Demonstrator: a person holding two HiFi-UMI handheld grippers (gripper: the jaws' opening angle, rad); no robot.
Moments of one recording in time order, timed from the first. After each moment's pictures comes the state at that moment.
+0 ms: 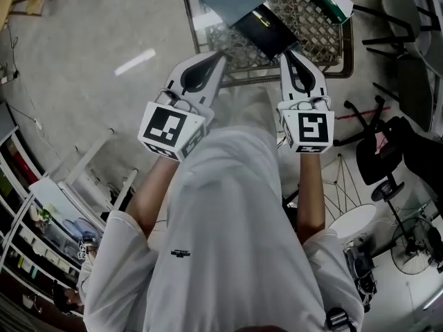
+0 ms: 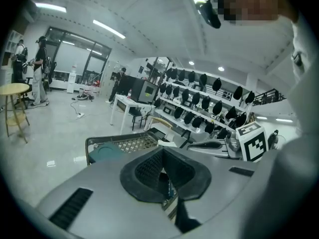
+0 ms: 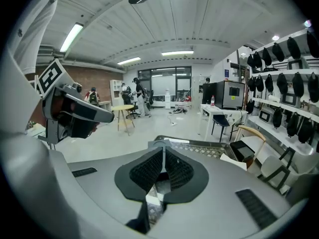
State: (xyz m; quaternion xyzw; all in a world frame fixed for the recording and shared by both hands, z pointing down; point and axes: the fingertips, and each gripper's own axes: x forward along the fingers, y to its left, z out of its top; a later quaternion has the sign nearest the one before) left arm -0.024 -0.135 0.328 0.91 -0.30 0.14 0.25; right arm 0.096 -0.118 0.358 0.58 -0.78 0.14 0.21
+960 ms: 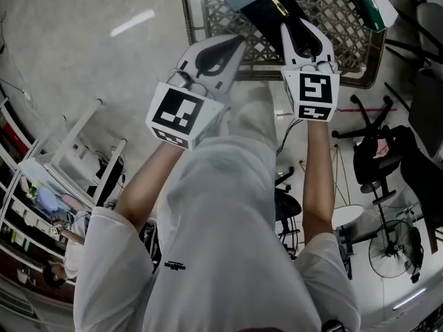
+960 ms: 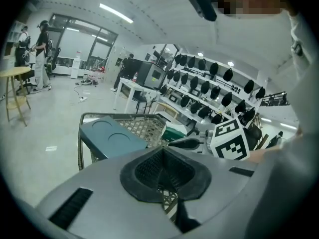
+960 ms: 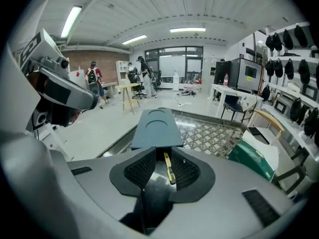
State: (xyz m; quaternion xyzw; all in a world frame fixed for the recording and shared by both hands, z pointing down) left arm 0.015 -0.161 0.459 0.89 -0.30 0.18 0.30; right arm 0.109 -0.184 0.529 0.52 -0.78 0.18 0.30
